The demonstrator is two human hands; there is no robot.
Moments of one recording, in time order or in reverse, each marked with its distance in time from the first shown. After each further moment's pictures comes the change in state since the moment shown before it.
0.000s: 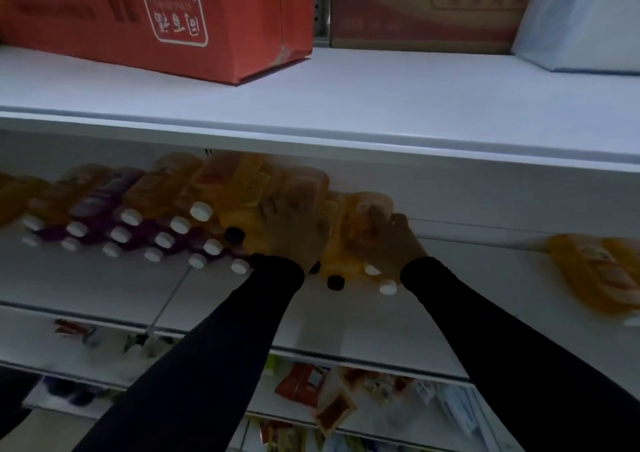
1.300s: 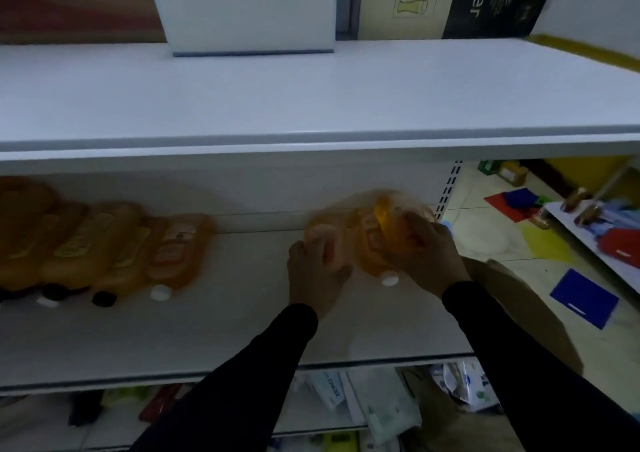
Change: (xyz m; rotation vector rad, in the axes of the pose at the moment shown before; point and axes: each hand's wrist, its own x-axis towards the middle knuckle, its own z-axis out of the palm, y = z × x) left_hand -0.110 0.362 0.095 -0.687 -0.258 0.099; right_hand -0.141 0.348 -0.173 0.151 0.373 0.164
